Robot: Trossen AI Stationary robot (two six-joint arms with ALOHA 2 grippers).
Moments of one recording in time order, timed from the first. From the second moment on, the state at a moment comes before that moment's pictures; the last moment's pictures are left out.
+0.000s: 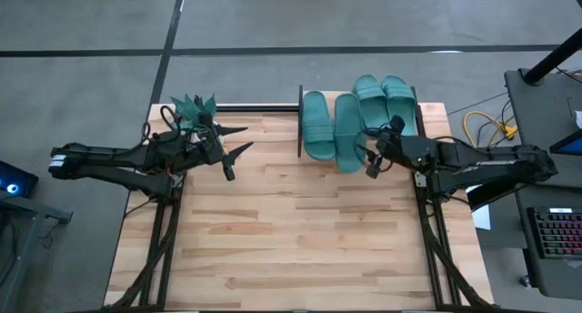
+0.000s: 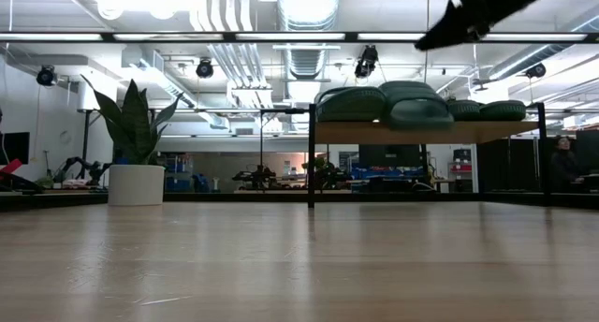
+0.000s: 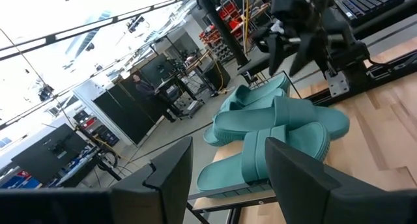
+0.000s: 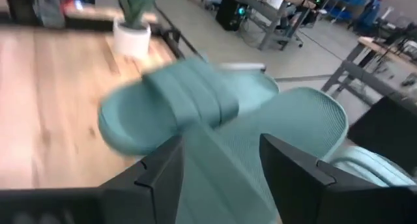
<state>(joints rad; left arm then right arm) -0.01 0.79 0.71 0.16 -0.42 0.66 -0.01 0.77 0.67 -0.28 0.57 -0.12</state>
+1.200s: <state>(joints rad) -0.01 0.81 0.71 0.15 -0.42 0.63 -0.24 1.07 1.00 -0.30 0.51 -0.19</state>
